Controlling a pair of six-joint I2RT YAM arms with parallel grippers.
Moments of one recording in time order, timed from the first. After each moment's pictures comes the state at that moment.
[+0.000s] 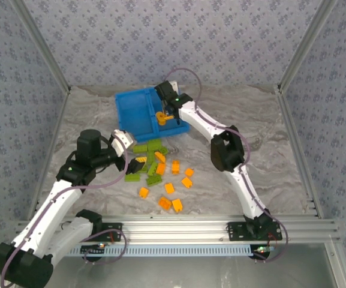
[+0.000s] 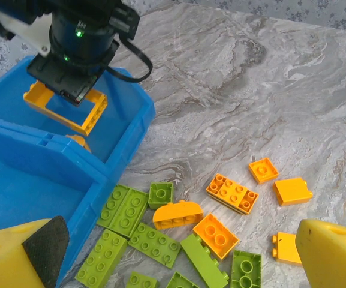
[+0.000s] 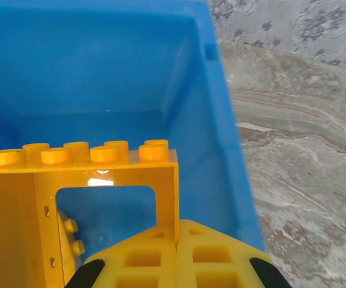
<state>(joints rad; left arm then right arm) -0.36 0.85 0.74 -0.40 0.54 0.39 0.64 2.51 2.38 -0.76 0.51 0.25</state>
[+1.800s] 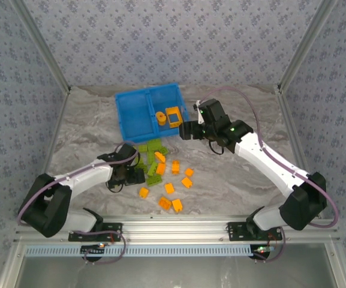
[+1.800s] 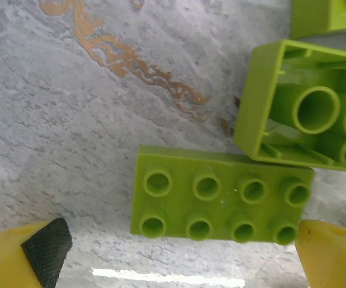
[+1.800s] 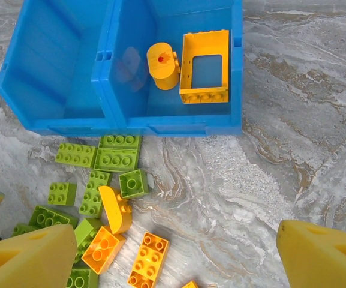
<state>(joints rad) -0.56 1.35 0.64 -0.65 -0.06 -0.70 0.62 1.41 1.28 -0.62 0.03 0.37</state>
